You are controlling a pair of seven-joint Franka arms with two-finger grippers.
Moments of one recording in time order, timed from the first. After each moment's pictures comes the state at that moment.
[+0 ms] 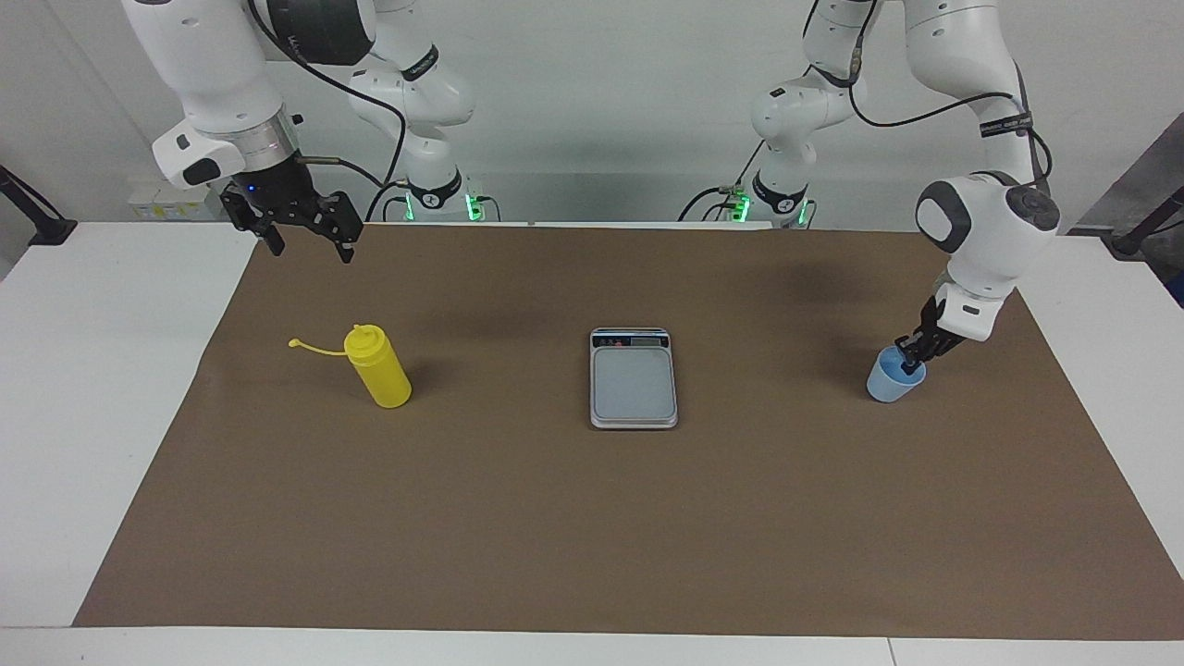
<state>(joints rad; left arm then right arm) 0.34 0.06 -0.23 -2.26 -0.05 2.40 -0.10 -0.06 -0.02 0.06 -1.60 -0.03 1.58 0.13</state>
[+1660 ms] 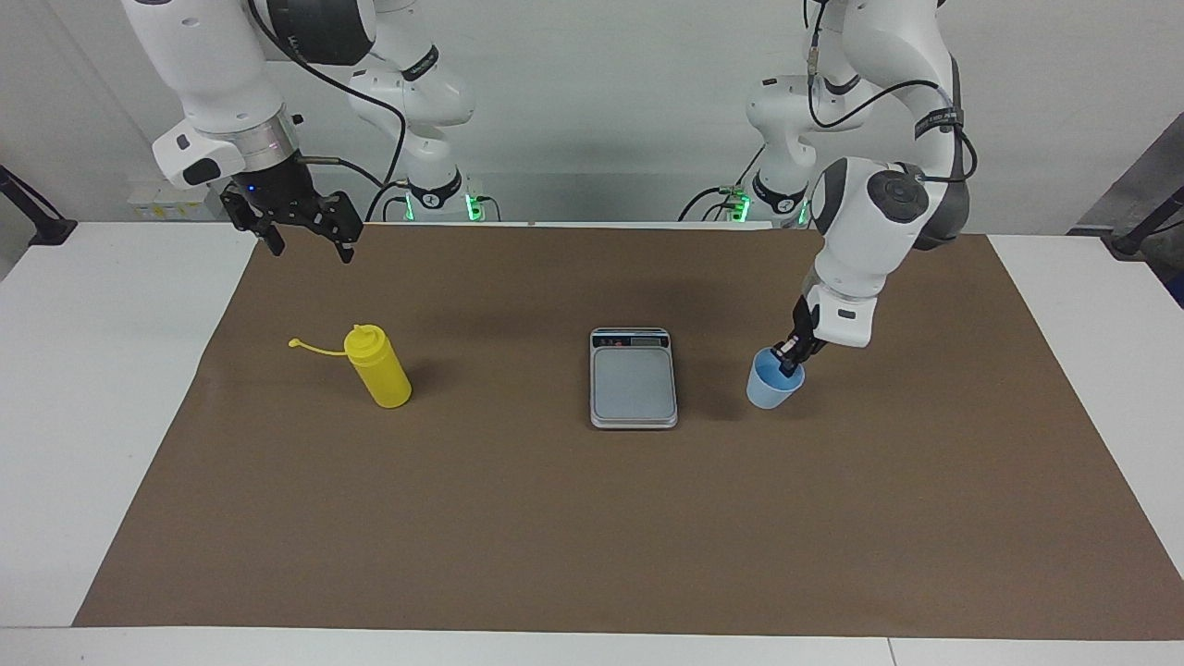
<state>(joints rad) -0.09 0.13 -0.23 -1.95 -0.05 2.15 -0.80 -0.06 -0.02 0.06 -1.60 -0.03 1.58 0.13</state>
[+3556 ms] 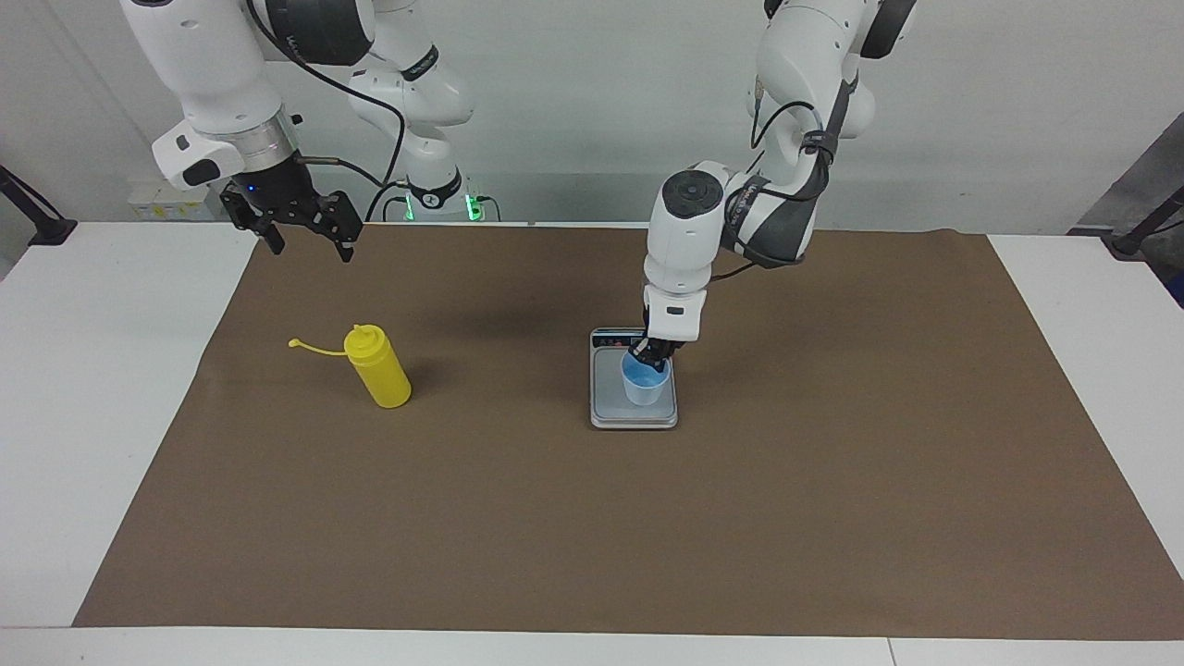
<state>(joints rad) -0.42 0.34 -0.22 -1.73 0.10 2.13 -1.28 -0.06 -0.02 0.06 -1.60 -0.03 1.57 0.13</state>
